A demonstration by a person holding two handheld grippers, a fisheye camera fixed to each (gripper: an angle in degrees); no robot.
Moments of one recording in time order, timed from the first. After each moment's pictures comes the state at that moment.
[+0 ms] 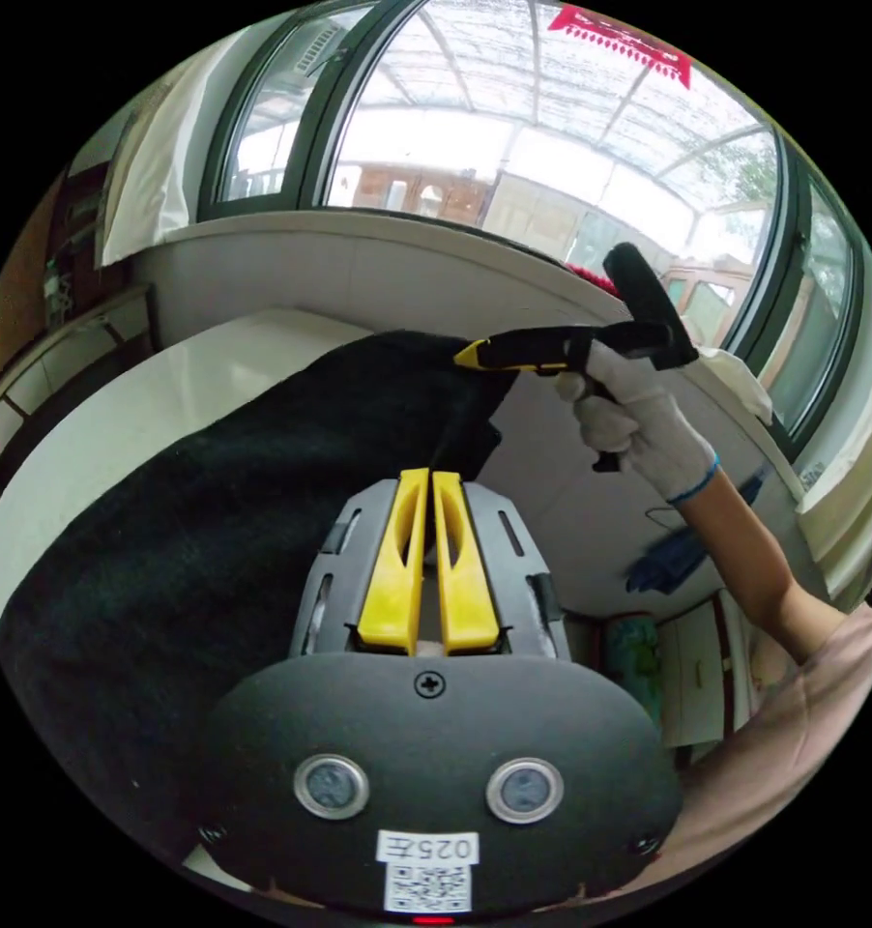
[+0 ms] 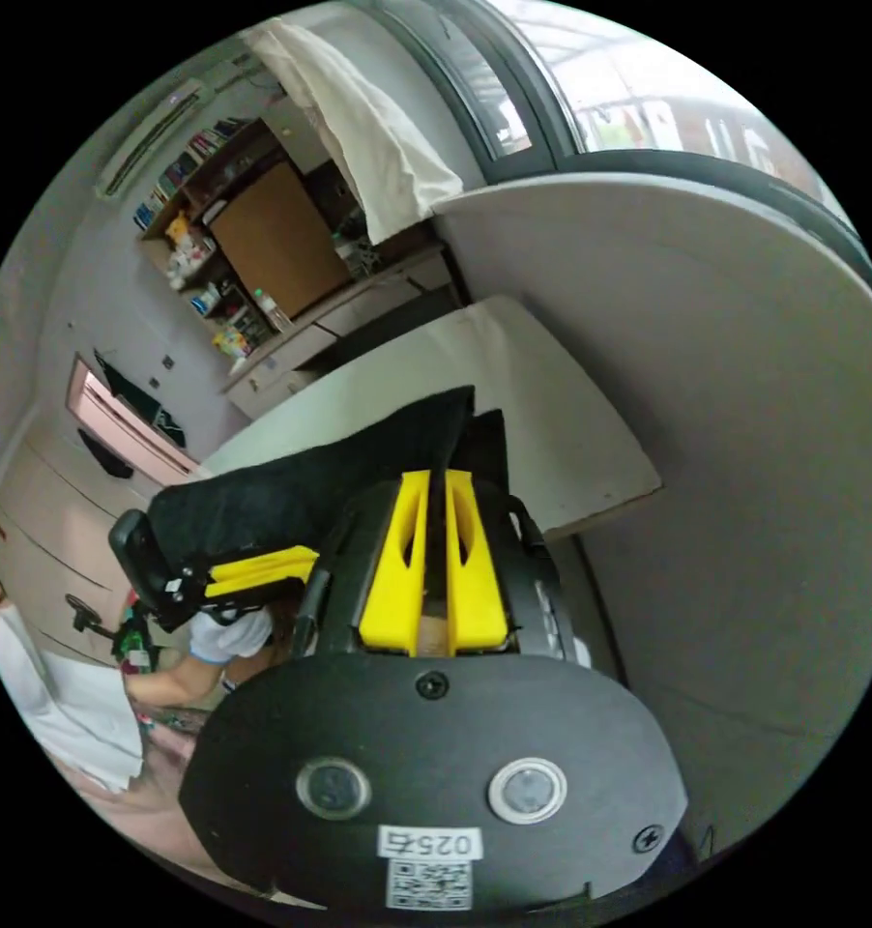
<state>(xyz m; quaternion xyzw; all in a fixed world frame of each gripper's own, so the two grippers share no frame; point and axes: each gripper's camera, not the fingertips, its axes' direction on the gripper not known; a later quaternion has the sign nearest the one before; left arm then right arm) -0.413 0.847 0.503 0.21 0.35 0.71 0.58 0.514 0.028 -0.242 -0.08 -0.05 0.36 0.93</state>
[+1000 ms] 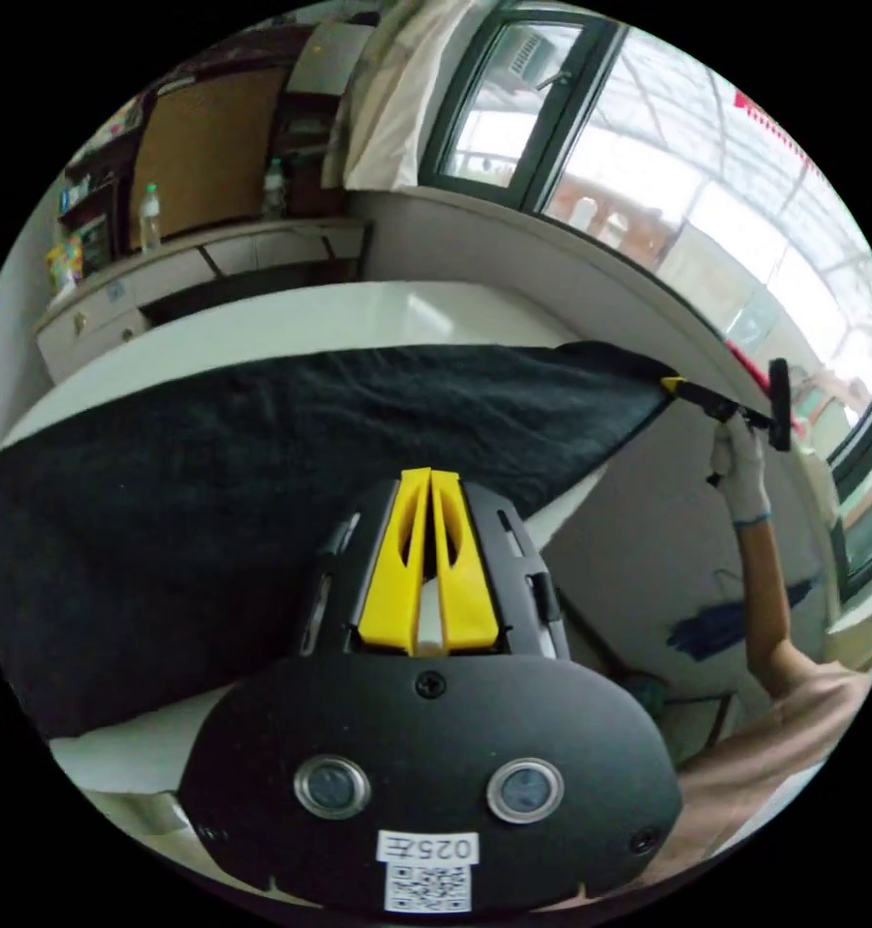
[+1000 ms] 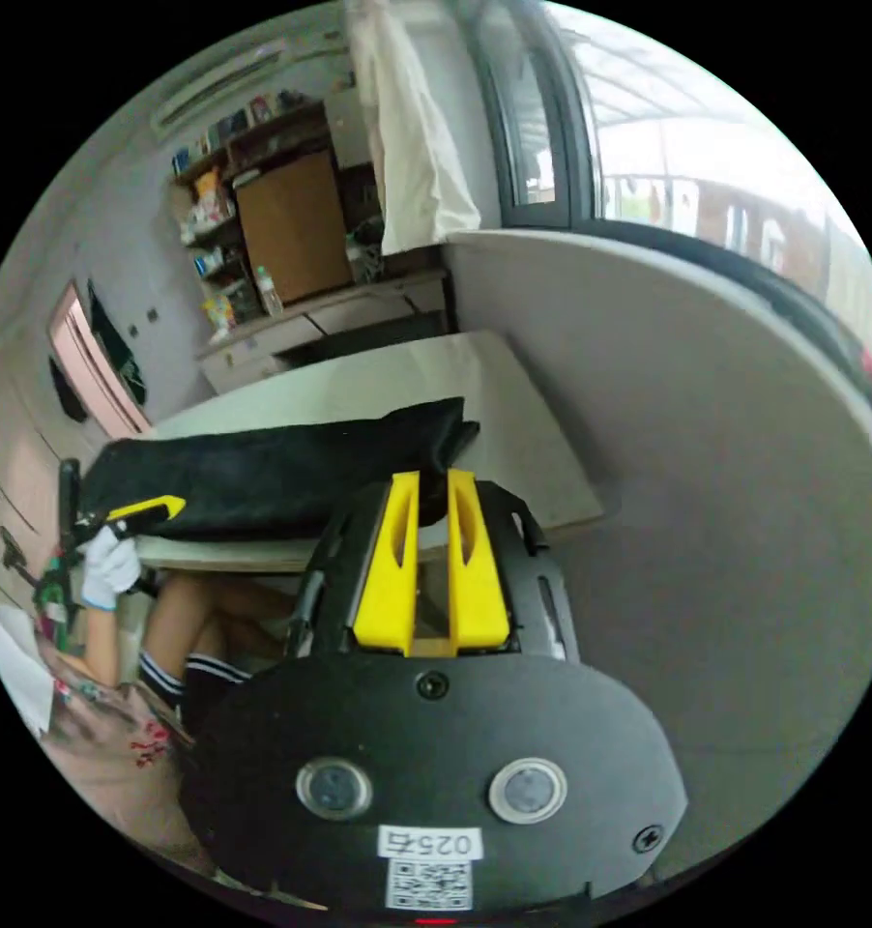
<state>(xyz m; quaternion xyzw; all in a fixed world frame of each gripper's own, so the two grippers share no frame) -0.497 0.694 0.351 0.23 0.31 0.54 0.75 0.451 0.081 -0.162 -0.06 0.06 0.26 0.96</state>
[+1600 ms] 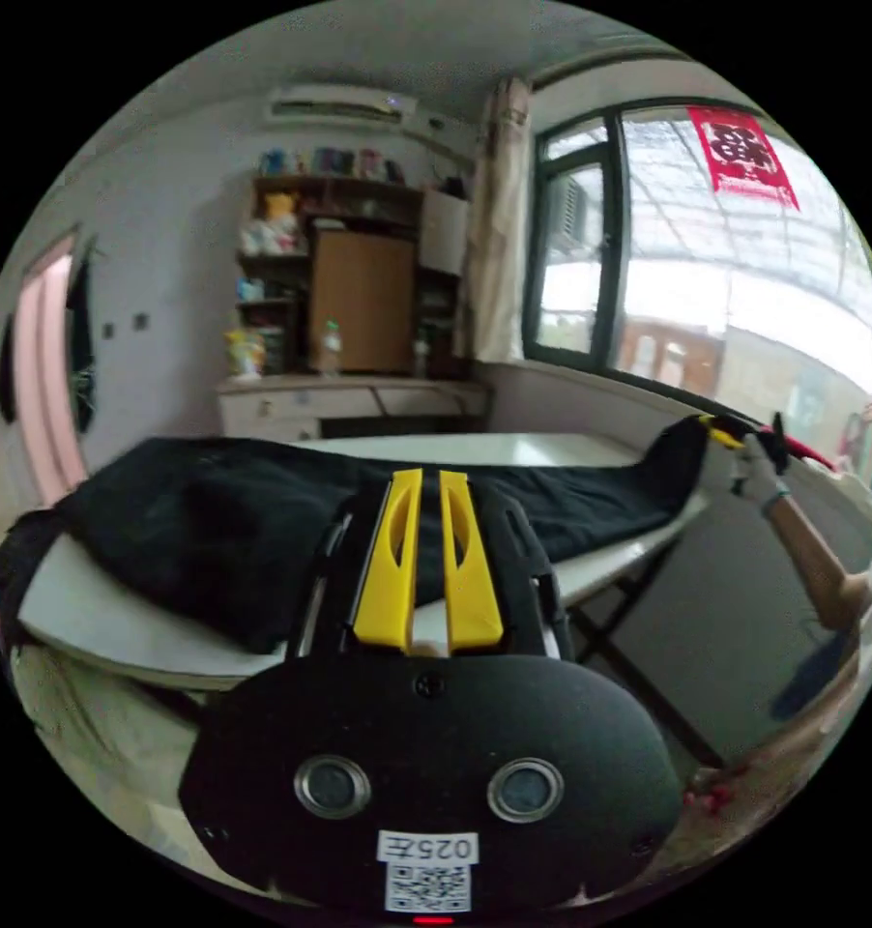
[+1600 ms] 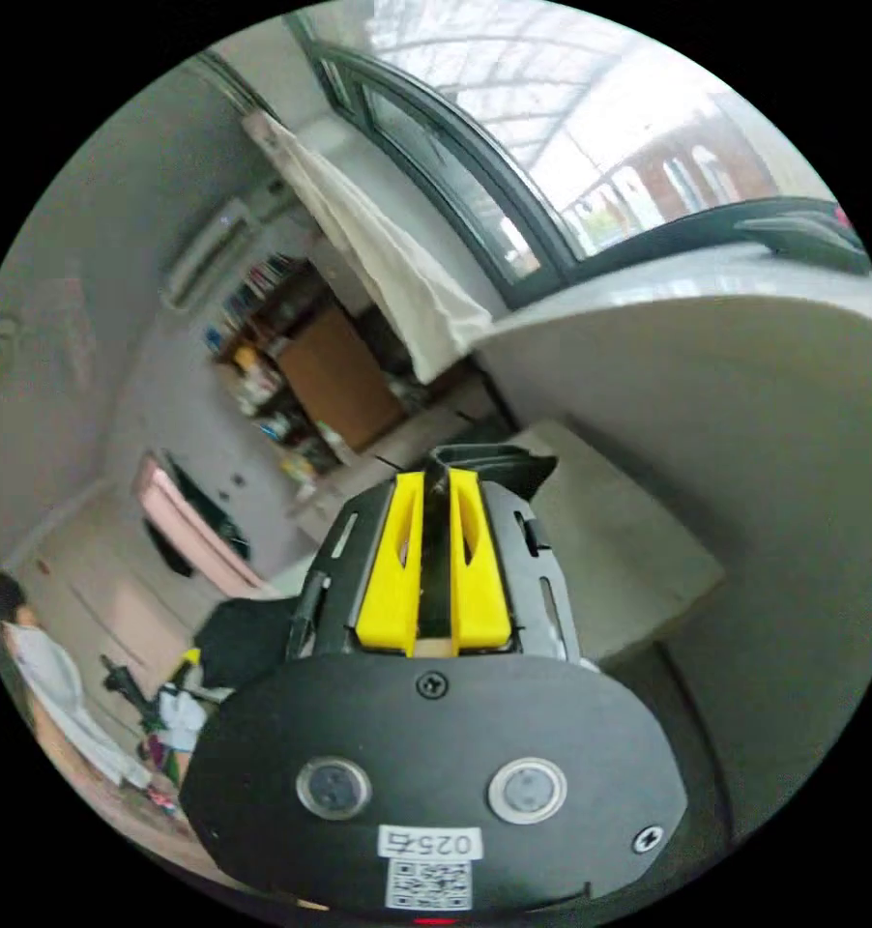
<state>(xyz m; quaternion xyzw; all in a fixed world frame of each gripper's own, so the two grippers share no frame) -0.755 0.641 0.217 0.53 0.29 0.35 0.72 0.437 0.163 -0.105 0.19 -0.08 0.39 0.89</state>
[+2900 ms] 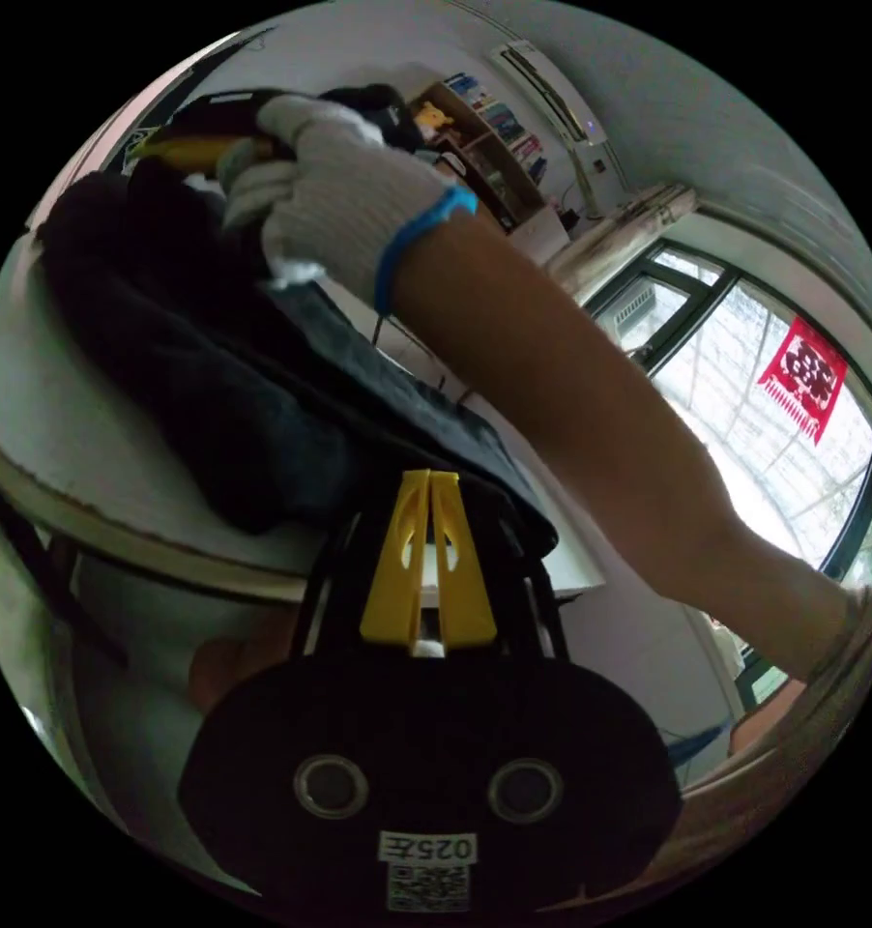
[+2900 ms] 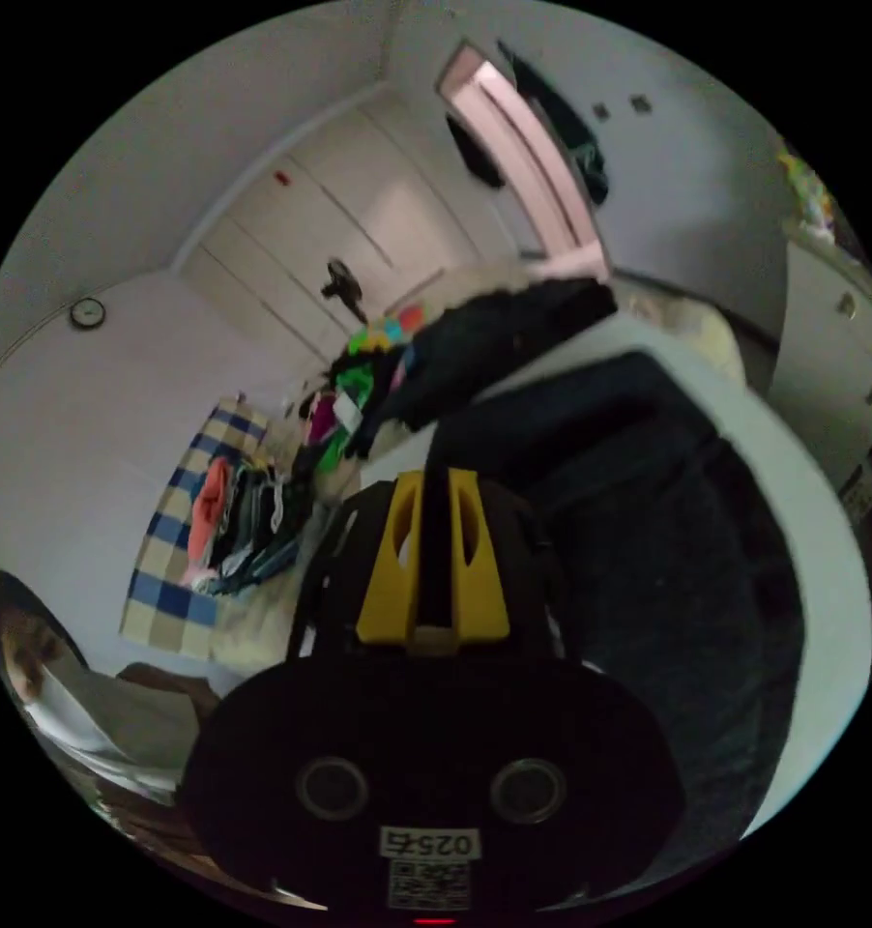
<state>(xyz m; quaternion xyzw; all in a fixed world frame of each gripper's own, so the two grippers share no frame) -0.737 0.489 0.117 0.32 0.53 0.24 0.74 -0.312 -0.027 0.385 -0.20 -0.54 -0.11 0.81</state>
